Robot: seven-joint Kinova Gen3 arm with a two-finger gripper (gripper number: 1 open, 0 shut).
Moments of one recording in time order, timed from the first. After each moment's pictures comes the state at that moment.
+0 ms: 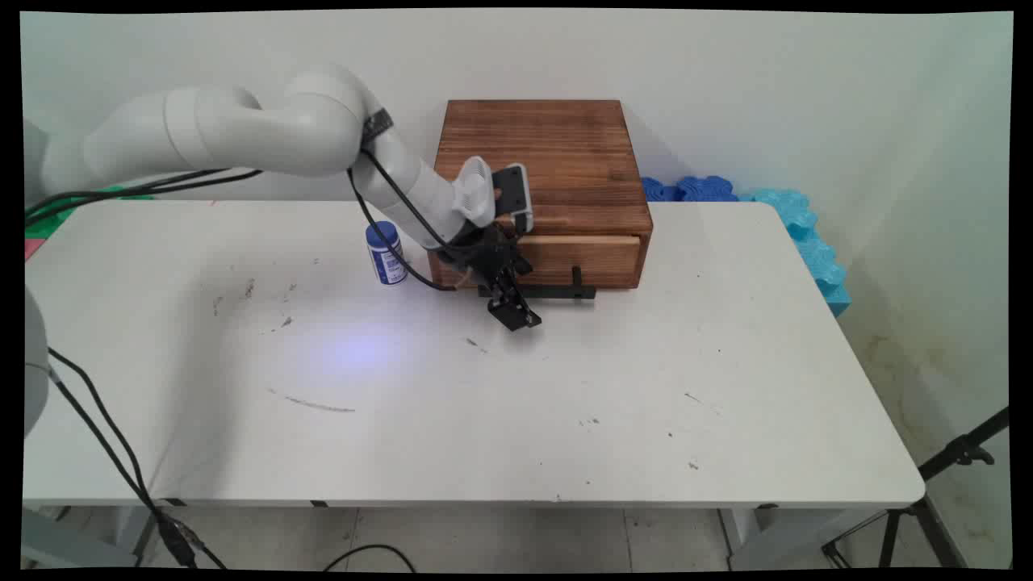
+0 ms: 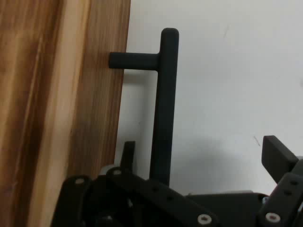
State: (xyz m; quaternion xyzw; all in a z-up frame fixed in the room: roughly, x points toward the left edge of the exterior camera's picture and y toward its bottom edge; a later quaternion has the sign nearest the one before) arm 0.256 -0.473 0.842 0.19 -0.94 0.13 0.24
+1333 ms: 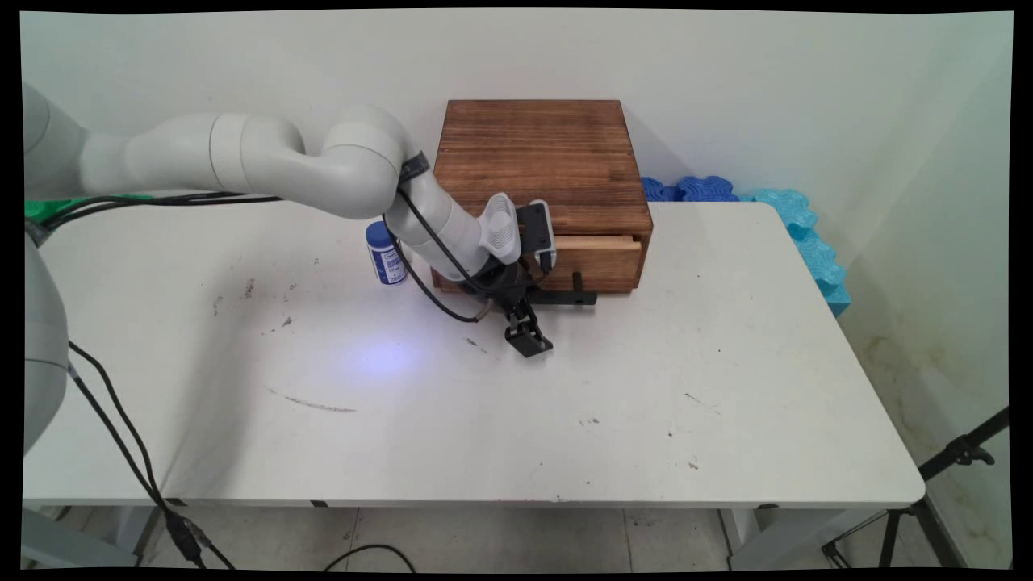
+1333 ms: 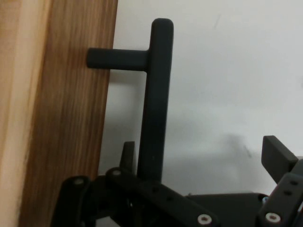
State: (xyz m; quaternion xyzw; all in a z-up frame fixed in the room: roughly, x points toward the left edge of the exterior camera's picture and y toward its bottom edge) arm 0.225 -0.465 0.809 0.20 -0.95 0.14 0.22
